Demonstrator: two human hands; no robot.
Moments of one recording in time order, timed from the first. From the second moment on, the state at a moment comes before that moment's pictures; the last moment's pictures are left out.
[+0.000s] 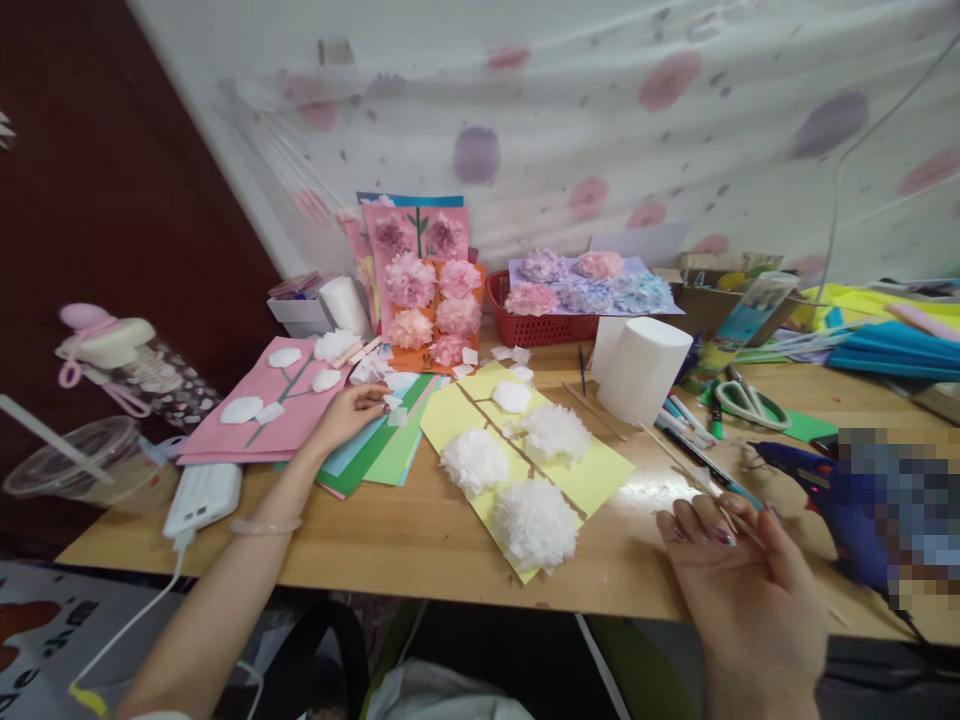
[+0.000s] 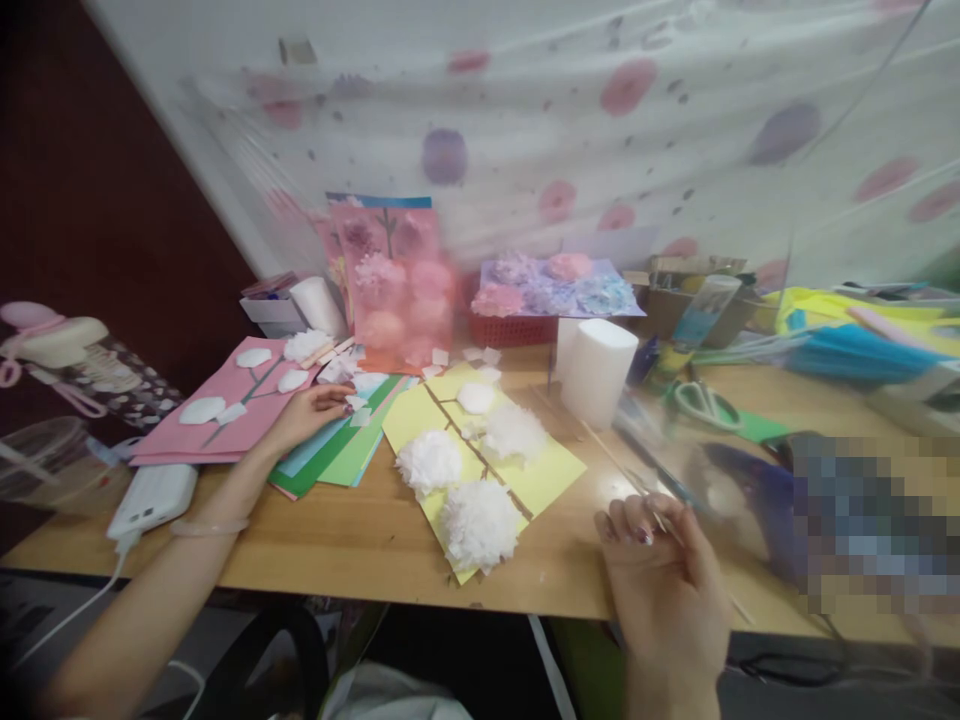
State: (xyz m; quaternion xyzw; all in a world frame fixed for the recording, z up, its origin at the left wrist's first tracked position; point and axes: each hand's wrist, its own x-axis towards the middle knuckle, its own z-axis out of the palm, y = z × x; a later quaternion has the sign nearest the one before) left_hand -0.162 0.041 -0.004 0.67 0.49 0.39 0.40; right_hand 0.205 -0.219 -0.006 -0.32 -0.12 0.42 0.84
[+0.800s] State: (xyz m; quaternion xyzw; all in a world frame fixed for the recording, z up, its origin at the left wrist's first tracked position) left_hand 0.011 -0.082 0.049 0.78 0.22 0.22 0.55; right_hand 0.158 -0.206 0.003 -0.50 -0.35 0.32 0.72
